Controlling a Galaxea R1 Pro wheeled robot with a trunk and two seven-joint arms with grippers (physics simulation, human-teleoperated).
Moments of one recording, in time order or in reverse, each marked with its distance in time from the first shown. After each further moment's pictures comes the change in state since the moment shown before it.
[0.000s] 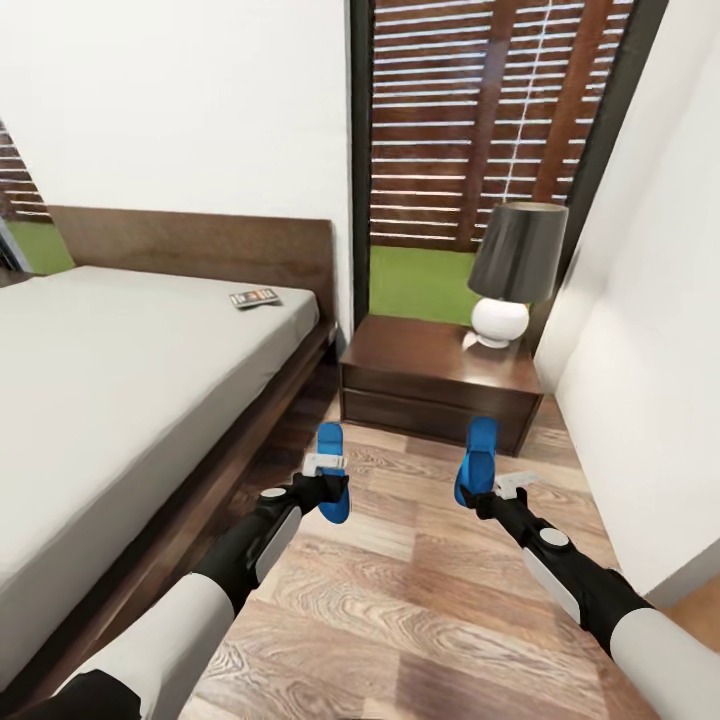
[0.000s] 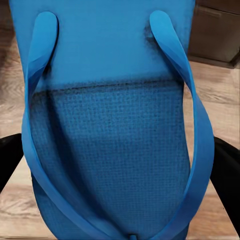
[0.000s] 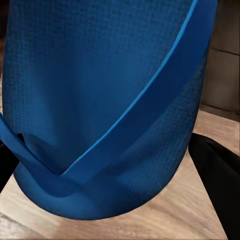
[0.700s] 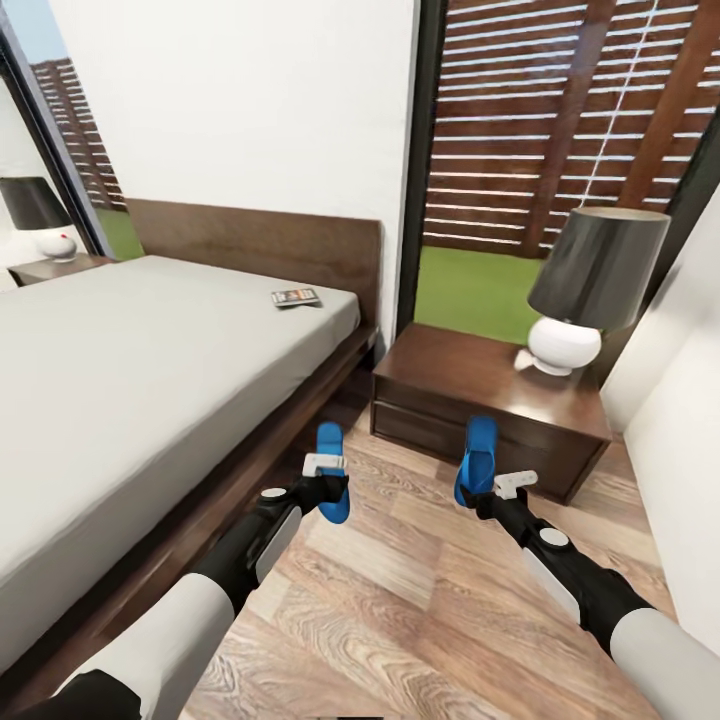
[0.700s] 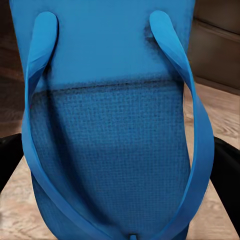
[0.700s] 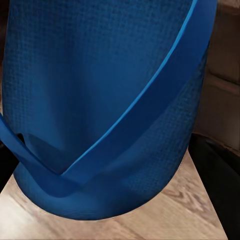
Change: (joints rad) left arm 0.000 -0.001 0.000 0.000 0.000 0.001 0.002; right arm 0.000 0.000 0.001 0.000 0.000 0.000 0.000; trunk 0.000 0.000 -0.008
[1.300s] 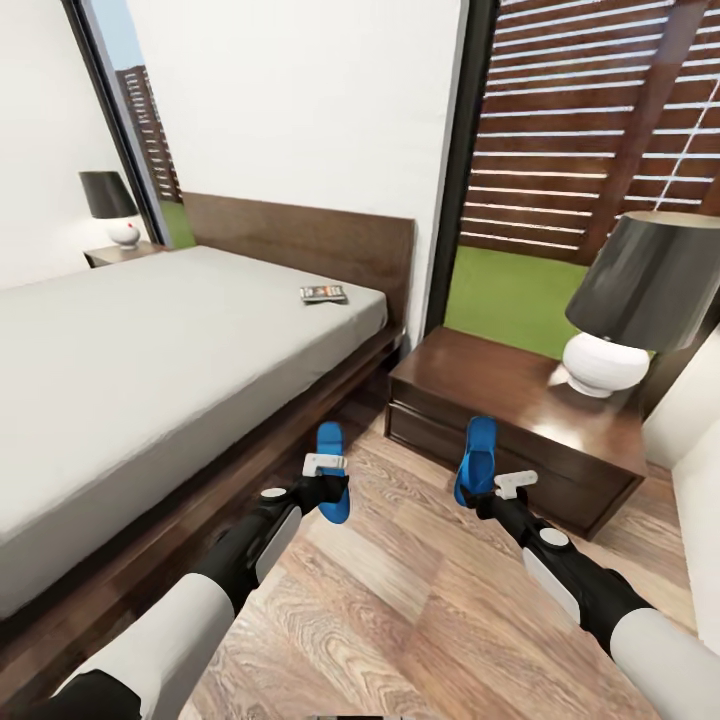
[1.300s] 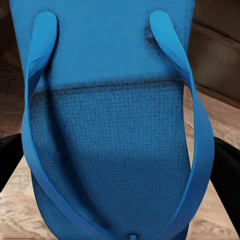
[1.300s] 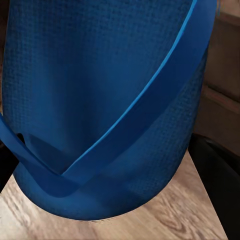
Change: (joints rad) left arm 0.000 0.000 0.000 0.000 0.000 0.001 -0.001; right arm 0.000 0.000 -0.001 0.000 0.000 0.000 0.000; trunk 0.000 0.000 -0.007
